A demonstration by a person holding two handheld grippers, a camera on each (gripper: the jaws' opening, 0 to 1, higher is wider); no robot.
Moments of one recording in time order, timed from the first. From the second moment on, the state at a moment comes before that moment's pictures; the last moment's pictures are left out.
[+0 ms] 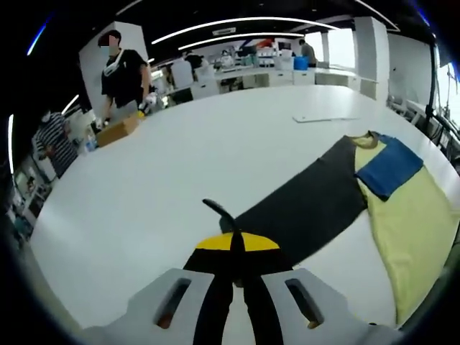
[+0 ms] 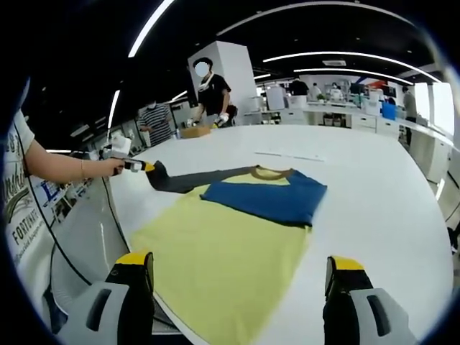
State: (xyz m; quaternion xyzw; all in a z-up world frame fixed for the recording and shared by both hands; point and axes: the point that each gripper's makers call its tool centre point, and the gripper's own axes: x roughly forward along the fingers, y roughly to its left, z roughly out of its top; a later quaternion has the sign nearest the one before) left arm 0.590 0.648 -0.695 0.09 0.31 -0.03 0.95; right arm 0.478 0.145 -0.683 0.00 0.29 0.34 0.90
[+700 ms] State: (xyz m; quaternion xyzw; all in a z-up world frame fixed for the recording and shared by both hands) left arm 0.616 0.595 -0.675 0.07 0.28 -0.09 0.95; right arm 0.472 0.151 -0.682 -0.01 0.28 0.36 0.89
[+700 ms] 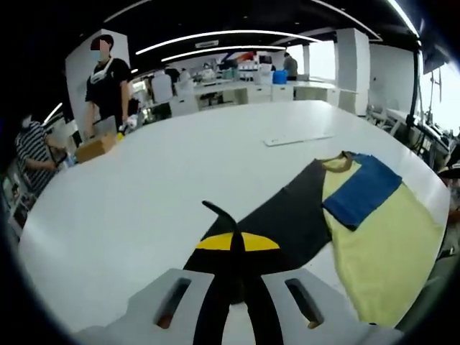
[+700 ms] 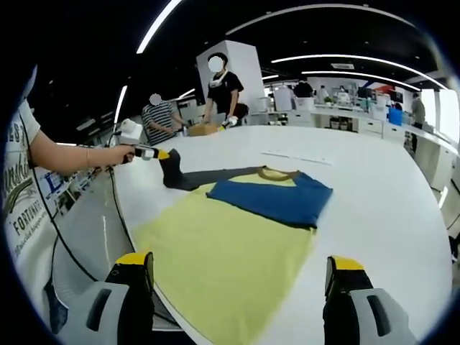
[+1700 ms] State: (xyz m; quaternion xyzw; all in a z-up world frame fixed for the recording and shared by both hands) left arm 0.652 0.488 -0.647 0.06 0.24 -0.18 0.95; right arm 0.461 0.161 -0.691 -0.01 0.29 0.37 0.88
